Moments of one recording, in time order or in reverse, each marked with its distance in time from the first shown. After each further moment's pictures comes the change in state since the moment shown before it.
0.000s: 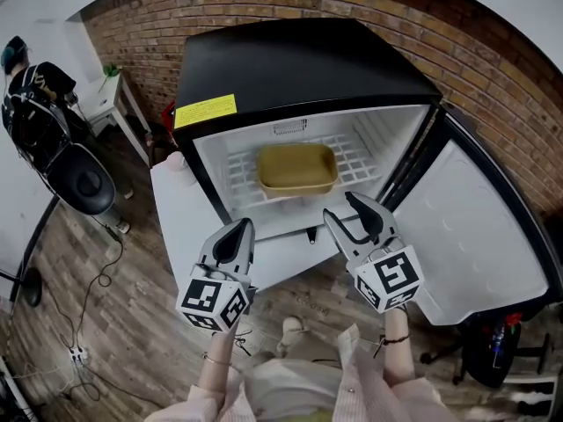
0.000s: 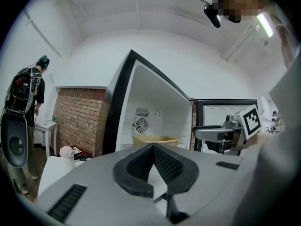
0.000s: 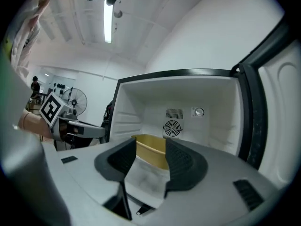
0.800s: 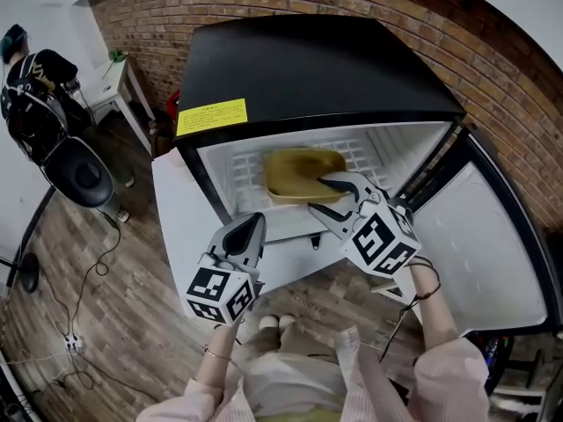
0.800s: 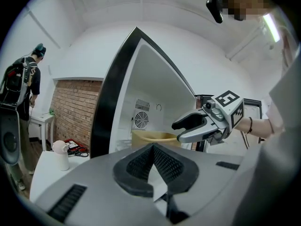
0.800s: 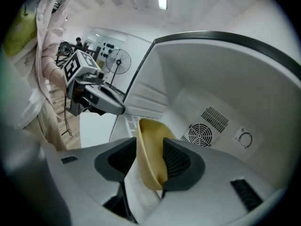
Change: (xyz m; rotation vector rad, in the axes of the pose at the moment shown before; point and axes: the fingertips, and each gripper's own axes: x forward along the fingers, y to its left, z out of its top) left arm 0.036 0.008 -0.008 -0.036 0.071 -0.024; right arm 0.076 0.012 -0.020 -0.534 0.352 0.397
